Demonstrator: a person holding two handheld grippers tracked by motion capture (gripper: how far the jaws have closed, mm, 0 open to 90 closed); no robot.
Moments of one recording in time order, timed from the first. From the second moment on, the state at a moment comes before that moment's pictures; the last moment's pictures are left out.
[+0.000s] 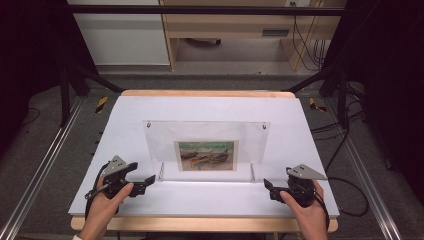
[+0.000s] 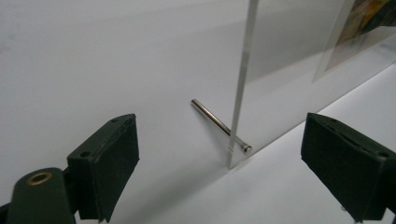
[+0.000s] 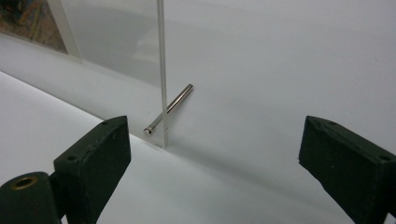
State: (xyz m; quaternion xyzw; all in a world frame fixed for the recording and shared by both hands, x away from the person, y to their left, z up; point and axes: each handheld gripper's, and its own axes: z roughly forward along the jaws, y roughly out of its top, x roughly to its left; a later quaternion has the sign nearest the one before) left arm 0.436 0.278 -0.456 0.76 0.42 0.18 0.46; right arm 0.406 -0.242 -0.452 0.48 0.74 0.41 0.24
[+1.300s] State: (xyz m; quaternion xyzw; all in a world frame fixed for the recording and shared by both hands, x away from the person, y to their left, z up) left arm 0.445 0.327 -0.452 0.73 0.46 0.28 0.42; right arm 0.410 -0.280 -0.460 0.55 0.69 0.38 0.27
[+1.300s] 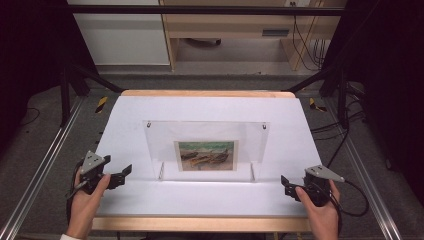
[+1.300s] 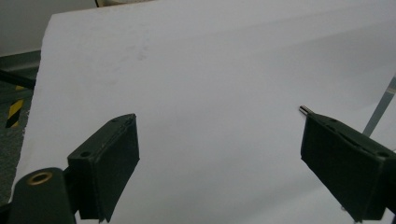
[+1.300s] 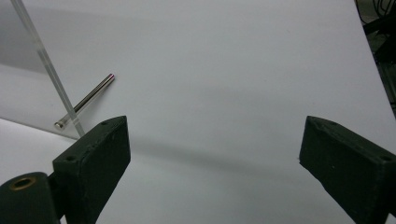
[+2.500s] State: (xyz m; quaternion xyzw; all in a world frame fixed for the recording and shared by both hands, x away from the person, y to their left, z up) left arm 0.510 0.308 -0.458 0.74 0.46 0.27 0.41; right arm 0.483 -0.272 -0.466 0.57 0.69 0.35 0.28
